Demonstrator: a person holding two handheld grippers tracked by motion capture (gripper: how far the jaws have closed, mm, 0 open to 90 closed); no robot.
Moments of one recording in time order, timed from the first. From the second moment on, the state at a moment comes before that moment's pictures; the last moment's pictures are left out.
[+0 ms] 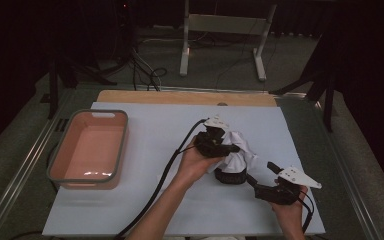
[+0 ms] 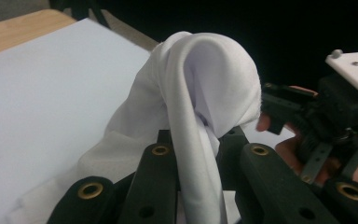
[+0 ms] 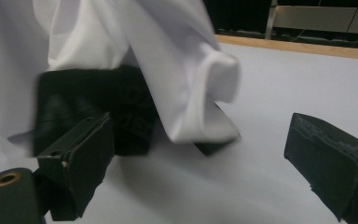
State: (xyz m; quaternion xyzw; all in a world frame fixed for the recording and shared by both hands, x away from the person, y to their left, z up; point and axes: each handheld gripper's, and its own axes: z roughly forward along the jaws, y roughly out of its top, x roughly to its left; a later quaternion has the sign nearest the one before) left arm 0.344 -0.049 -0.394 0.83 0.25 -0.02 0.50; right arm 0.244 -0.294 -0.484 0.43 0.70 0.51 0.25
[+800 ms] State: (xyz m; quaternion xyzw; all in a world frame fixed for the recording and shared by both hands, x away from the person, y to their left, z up) left arm 0.379 0.059 -0.446 0.80 0.39 0.03 0.45; right arm 0.244 -0.295 -0.484 0.43 0.70 0.51 0.24
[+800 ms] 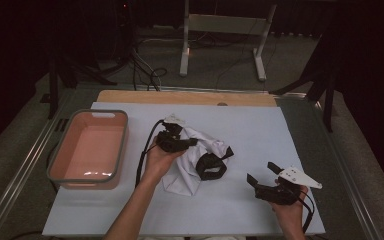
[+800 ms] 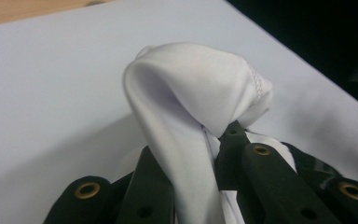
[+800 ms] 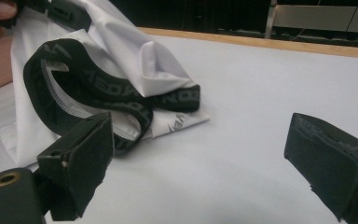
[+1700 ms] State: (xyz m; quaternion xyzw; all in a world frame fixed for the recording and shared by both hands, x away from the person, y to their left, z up) left arm 0.381 0.076 -0.433 0.75 0.46 0.12 0.46; right arm 0.245 -0.295 -0.486 0.44 0.70 0.51 0.24
